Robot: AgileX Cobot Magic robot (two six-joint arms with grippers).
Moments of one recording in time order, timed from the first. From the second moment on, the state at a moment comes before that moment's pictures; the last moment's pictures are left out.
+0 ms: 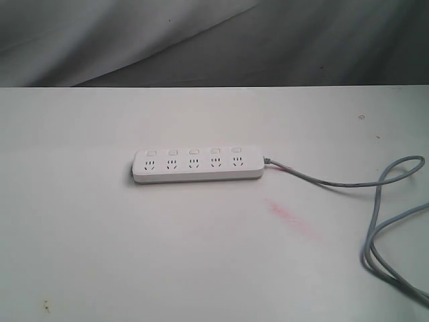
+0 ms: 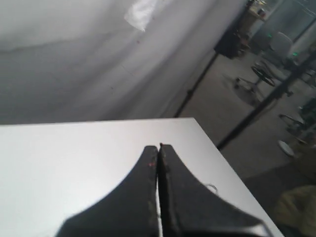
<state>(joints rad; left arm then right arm) 0.36 1.35 -1.38 -1.22 1.06 0.71 -0.15 0.08 0.00 0.14 0.09 -0.05</state>
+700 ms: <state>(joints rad) 0.13 0.27 -0.48 -0.82 -0.03 0.61 -0.15 0.08 0.00 0.14 0.09 -0.05</state>
